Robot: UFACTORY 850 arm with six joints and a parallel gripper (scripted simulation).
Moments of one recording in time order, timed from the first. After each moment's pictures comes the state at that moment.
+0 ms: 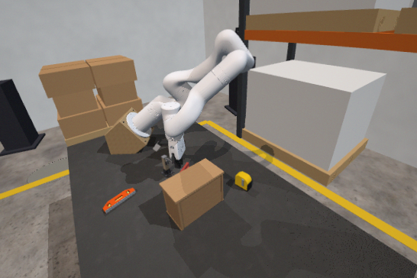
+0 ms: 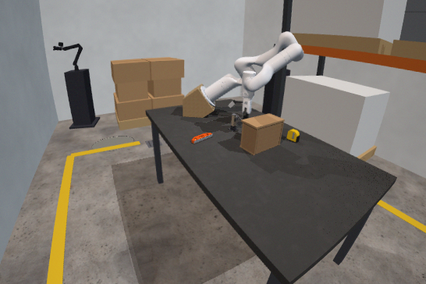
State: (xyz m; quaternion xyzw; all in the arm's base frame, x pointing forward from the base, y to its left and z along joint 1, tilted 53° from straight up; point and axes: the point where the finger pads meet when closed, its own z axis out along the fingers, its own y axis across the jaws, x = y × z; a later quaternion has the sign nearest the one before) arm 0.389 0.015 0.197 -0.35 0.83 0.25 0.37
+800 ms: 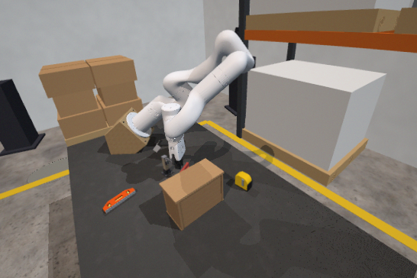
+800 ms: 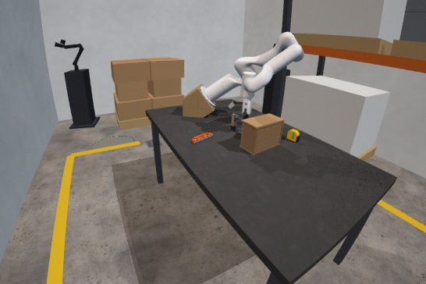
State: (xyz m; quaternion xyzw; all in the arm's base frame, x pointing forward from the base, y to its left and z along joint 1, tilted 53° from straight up) arm 0.391 0.018 0.193 -0.35 0.83 0.25 0.37
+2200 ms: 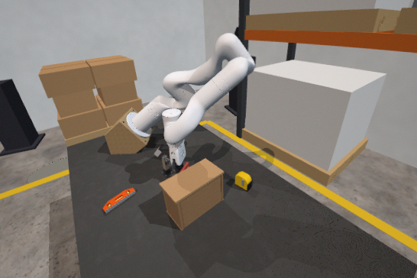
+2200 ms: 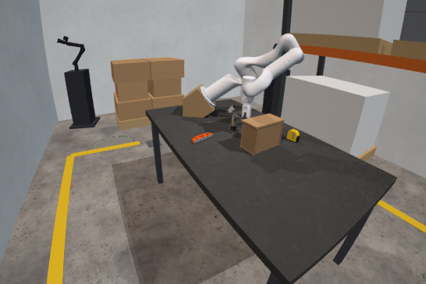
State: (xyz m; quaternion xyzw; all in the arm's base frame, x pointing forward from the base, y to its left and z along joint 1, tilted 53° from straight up) arm 0.403 0.037 0.177 -0.35 0.83 0.25 0.37
